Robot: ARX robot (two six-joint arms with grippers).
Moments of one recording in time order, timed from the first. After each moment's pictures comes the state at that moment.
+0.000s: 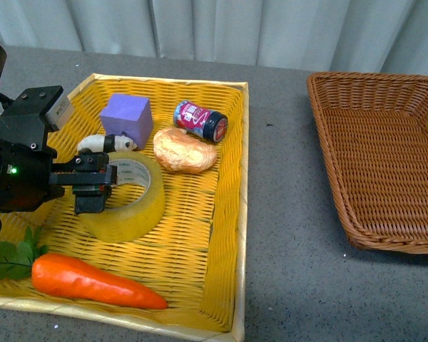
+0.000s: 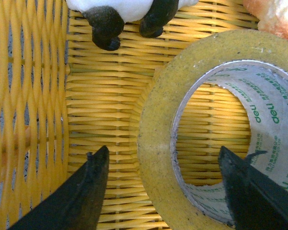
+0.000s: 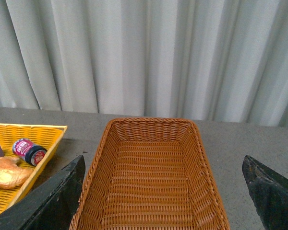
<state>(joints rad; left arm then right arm) -0.13 1.91 0.71 0.28 0.04 -0.13 0.00 0.00 0.01 0.00 0.00 -0.01</state>
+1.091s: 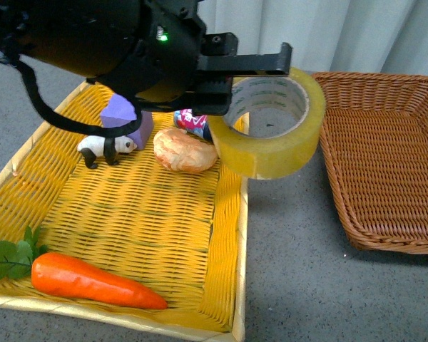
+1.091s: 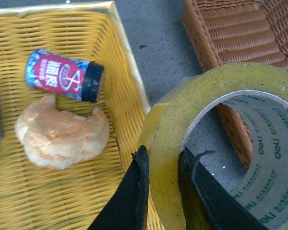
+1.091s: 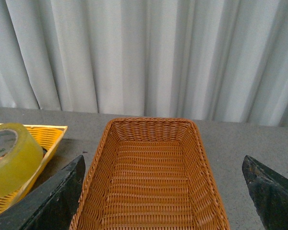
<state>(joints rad) -0.46 1.79 0.99 0.17 0.06 -0.22 0.00 0.00 0.01 0.00 0.00 -0.01</state>
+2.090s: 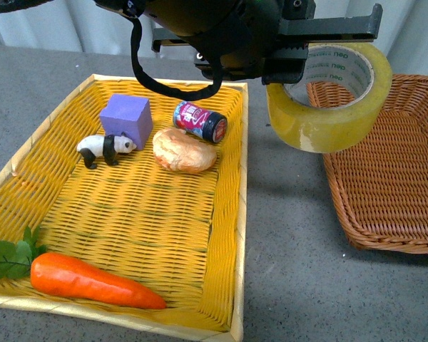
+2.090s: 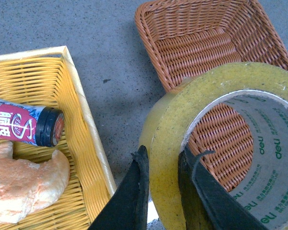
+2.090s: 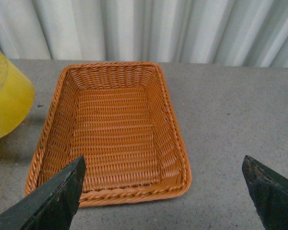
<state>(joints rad) -0.56 1.89 1.17 0.13 0.02 -0.24 -0.02 0.34 0.17 -0.11 0.14 -0.02</state>
